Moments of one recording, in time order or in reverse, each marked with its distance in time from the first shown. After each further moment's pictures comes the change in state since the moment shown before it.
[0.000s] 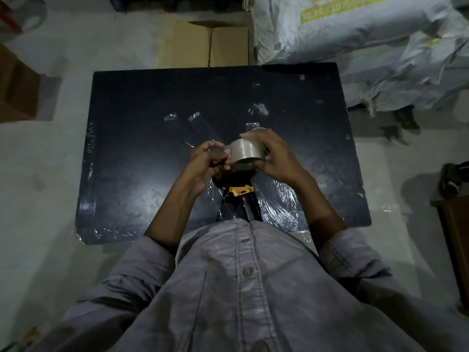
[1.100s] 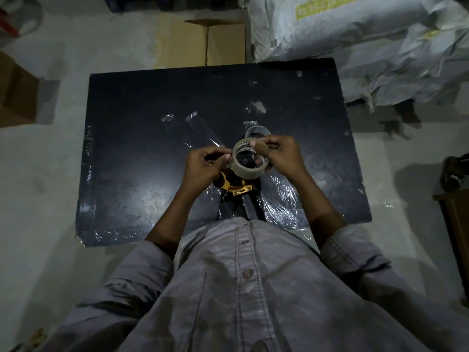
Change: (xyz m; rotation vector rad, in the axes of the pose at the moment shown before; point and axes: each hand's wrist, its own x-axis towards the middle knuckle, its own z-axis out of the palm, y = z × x) left_hand -0.004 -0.017 -0.009 0.619 -0.027 0.479; right_hand -0.004 0.018 0.006 0.419 0.214 0.526
